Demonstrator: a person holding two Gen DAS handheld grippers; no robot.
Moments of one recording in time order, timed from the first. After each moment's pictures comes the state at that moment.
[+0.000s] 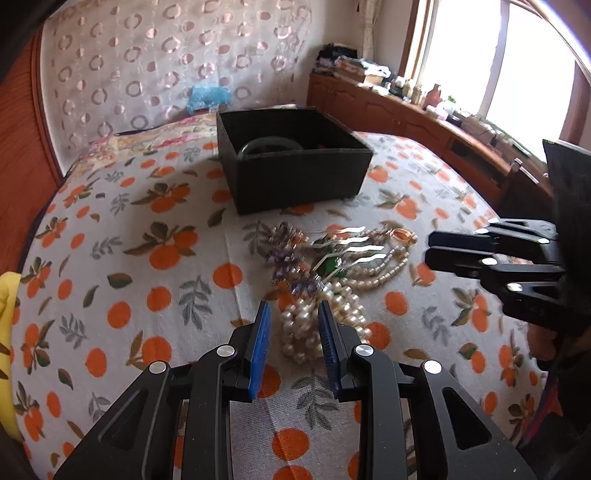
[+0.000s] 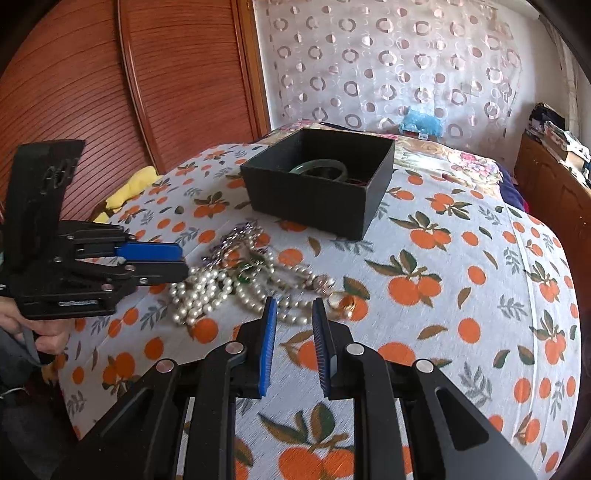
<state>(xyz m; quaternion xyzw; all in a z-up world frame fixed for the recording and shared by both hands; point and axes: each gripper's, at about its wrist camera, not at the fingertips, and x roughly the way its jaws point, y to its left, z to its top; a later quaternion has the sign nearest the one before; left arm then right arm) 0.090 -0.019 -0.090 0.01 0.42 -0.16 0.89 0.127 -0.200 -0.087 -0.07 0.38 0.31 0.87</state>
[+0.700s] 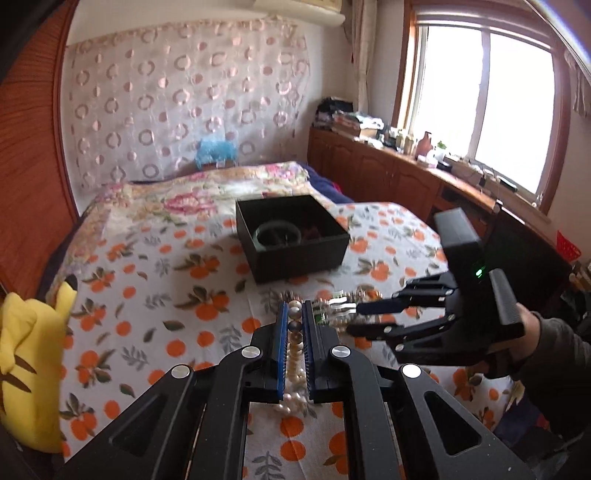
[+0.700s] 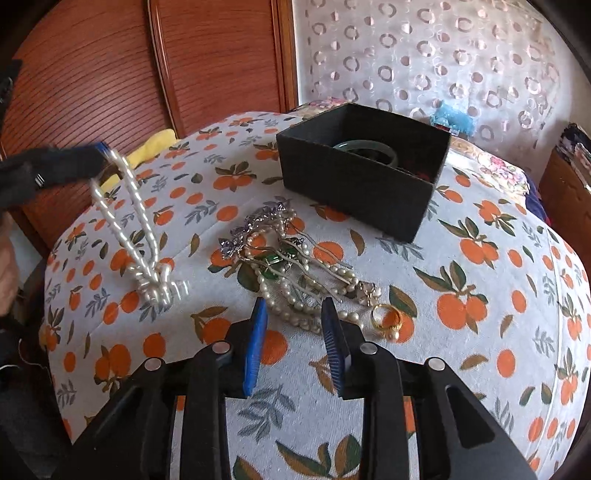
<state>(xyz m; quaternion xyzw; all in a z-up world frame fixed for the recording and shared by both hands) 0.040 0.002 -0.008 0.00 0.31 -0.16 0.94 0.146 -0.161 -0.103 -0.13 0.41 0.35 0.83</state>
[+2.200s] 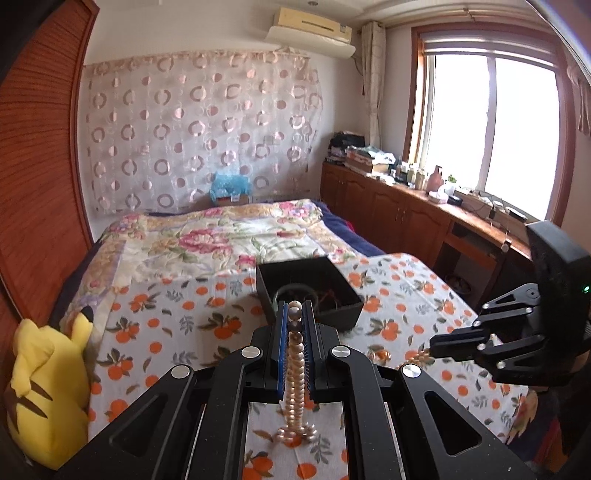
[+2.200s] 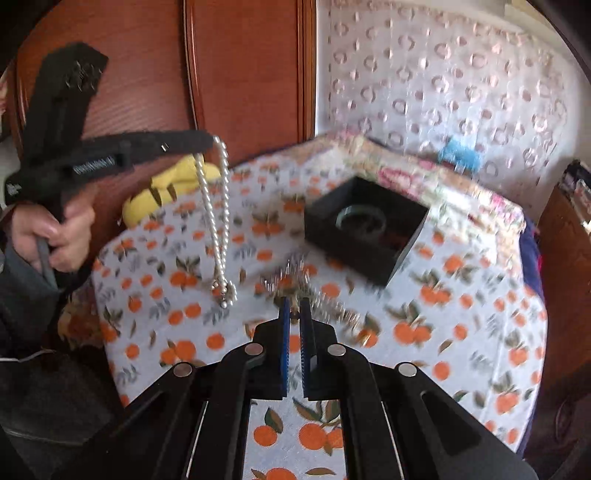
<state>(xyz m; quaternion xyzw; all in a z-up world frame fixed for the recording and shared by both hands) 0.057 0.015 0.047 -0.01 0.25 -0.14 0.96 0.095 -0.196 0.007 -0.14 0.34 0.38 0.85</state>
